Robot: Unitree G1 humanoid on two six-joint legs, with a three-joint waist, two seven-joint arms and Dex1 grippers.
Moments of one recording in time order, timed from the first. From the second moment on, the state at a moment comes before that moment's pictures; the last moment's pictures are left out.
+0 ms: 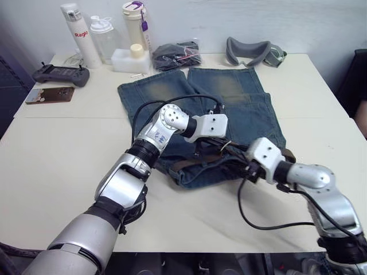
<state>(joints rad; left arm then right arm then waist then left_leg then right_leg) -1.19 0.14 -0.34 0.91 0.20 -0.27 -1.05 -0.16 -0.67 -0.10 -0.38 0.17 0.55 0.84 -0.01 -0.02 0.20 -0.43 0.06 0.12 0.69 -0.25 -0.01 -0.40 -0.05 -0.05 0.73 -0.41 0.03</state>
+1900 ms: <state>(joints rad) -0.89 0.48 -0.18 0.07 -0.15 0.63 -1.26 -0.33 -0.70 0.03 -0.11 0.12 0.30 0.77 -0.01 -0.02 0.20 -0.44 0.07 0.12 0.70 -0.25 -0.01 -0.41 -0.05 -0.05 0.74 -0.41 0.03</state>
